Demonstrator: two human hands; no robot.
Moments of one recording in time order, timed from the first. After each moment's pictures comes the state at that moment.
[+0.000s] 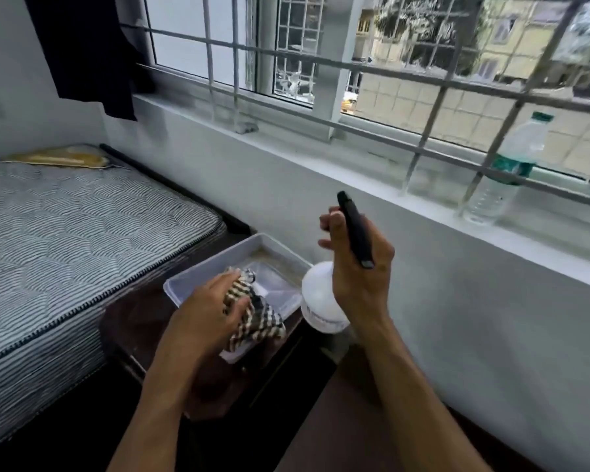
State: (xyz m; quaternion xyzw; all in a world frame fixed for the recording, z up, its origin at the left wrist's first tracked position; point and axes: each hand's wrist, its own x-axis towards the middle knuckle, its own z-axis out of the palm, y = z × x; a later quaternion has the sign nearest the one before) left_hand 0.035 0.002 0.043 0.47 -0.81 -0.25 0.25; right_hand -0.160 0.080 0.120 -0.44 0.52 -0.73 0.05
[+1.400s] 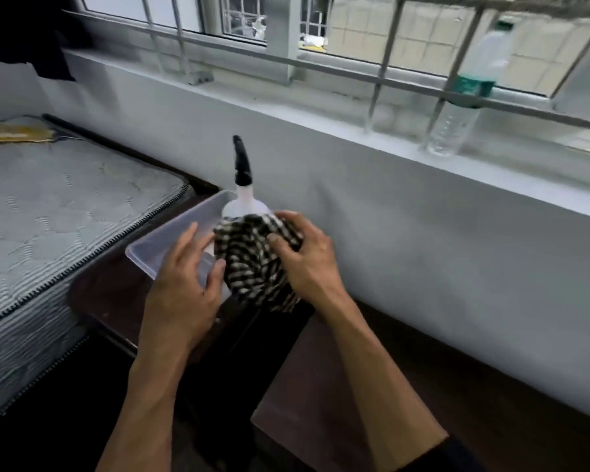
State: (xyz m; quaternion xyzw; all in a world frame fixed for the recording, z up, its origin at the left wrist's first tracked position) left_hand 0.018 0.055 0.038 0.43 -0.80 -0.18 0.38; right_hand -0.162 0.112 0.063 -0.47 0.68 -0.53 0.17
